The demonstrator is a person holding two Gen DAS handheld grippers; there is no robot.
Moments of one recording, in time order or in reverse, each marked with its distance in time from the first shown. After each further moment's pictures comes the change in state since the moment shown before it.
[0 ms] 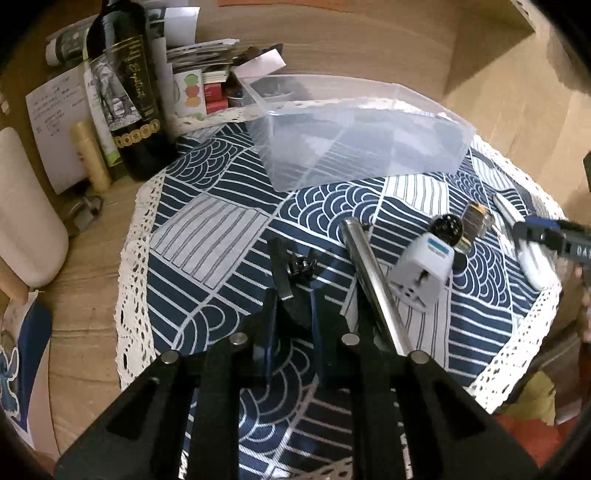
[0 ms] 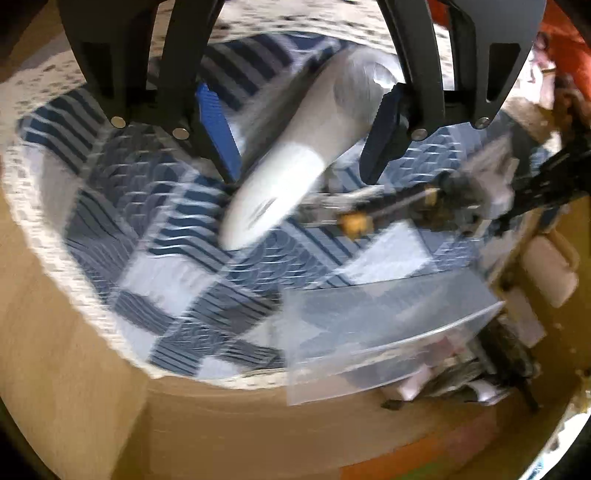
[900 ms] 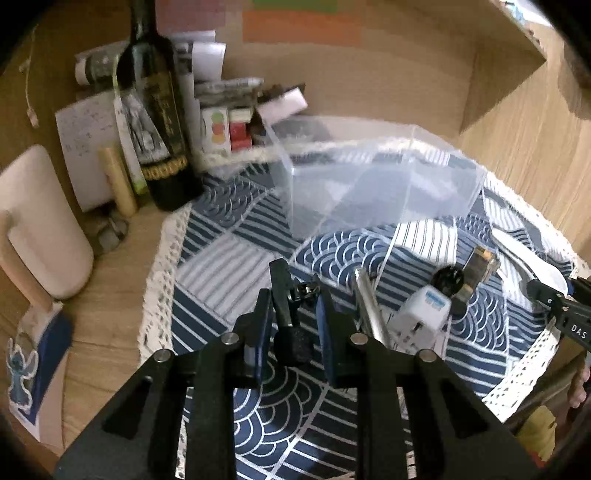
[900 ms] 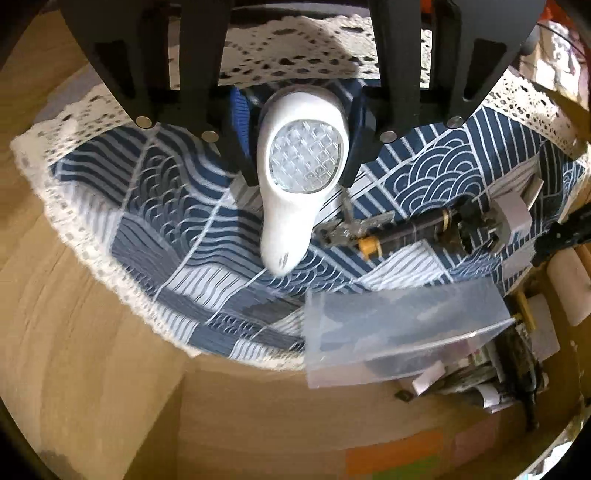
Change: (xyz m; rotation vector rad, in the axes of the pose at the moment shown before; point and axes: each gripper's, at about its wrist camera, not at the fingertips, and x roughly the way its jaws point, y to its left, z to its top) left arm -0.021 0.002 0.017 -0.062 -0.135 0.068; right arm -0.019 0.020 -0.041 -0.029 -0.134 -0.176
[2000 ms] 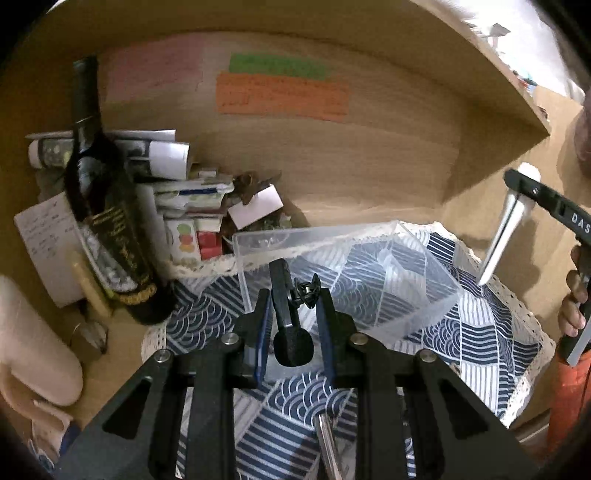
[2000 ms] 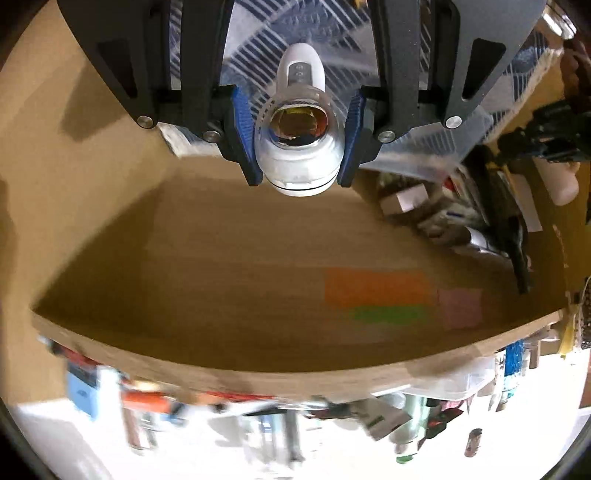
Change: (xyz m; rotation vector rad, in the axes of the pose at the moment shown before) left arm 0.006 -0.004 0.123 -0.022 -0.095 -0.114; right arm -0.042 0.018 0.186 -0.115 -0.389 0.103
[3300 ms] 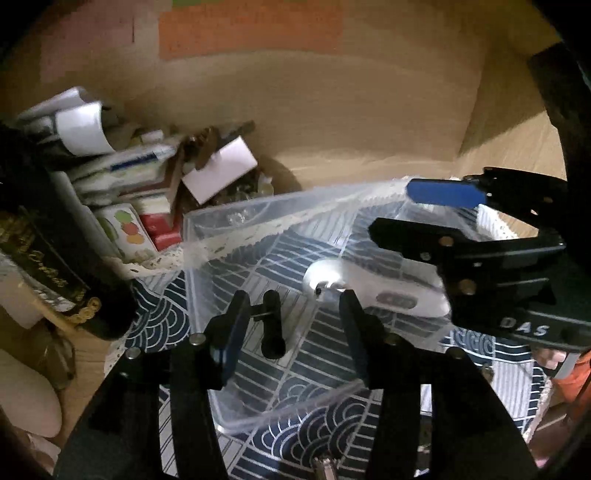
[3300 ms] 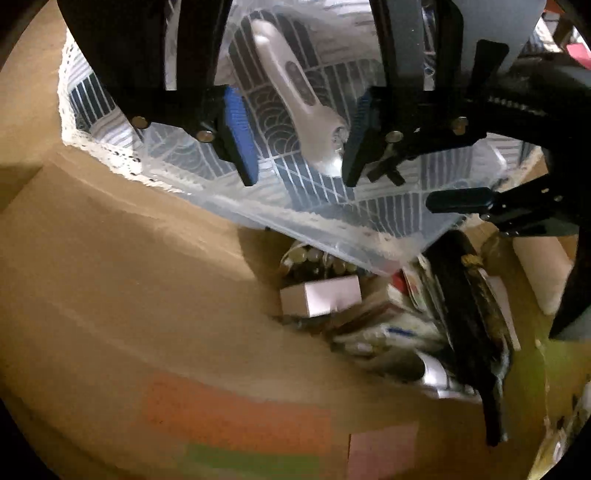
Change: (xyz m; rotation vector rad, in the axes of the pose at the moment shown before) left arm 0.080 -0.014 0.002 0.077 0.155 0.005; right arm 0.129 0.077 -0.025 -0.252 0.334 0.269
